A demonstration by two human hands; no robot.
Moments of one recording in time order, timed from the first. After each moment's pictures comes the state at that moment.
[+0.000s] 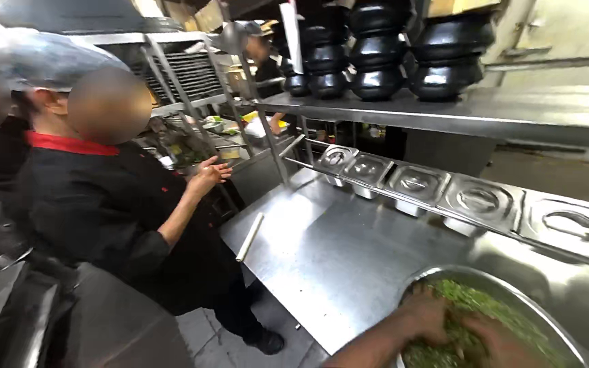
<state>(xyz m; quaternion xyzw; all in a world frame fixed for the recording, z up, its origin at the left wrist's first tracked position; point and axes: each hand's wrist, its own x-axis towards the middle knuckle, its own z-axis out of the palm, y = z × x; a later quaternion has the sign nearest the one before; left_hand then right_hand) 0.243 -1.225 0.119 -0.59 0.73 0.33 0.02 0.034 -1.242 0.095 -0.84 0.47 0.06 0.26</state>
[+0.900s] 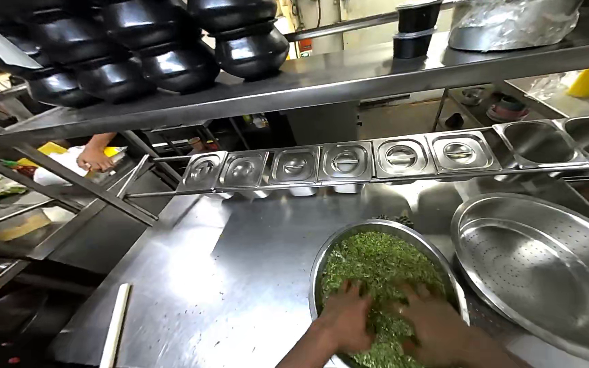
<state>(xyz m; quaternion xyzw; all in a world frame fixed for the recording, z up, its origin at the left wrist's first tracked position) 0.220 -1.182 0.150 -0.47 0.80 0.29 0.22 0.008 -1.144 0.139 -0.78 0.52 0.13 0.32</state>
